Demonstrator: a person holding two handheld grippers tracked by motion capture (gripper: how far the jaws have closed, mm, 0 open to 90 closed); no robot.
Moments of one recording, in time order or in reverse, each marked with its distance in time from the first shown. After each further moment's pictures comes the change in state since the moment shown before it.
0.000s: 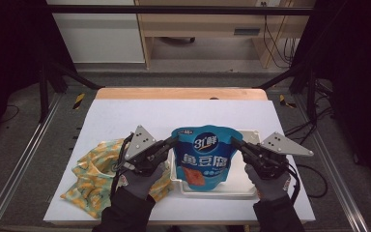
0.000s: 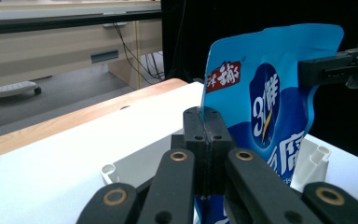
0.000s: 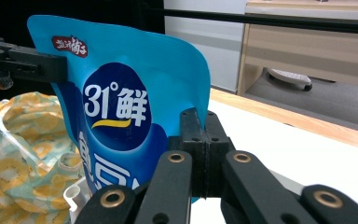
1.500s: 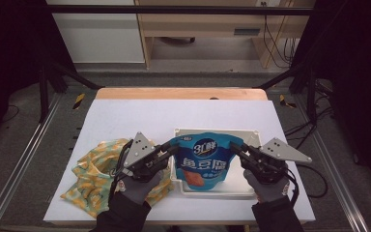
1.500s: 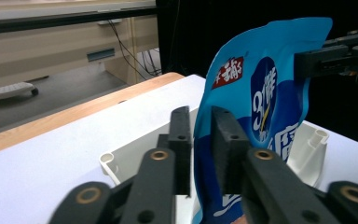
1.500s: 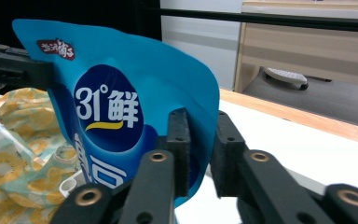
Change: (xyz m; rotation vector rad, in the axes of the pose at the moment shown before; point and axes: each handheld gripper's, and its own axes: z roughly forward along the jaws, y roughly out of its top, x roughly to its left) left arm -0.001 -0.013 -0.005 0.008 -0.013 0.039; right arm 0.001 -0.014 -0.001 -0.013 -0.020 0.003
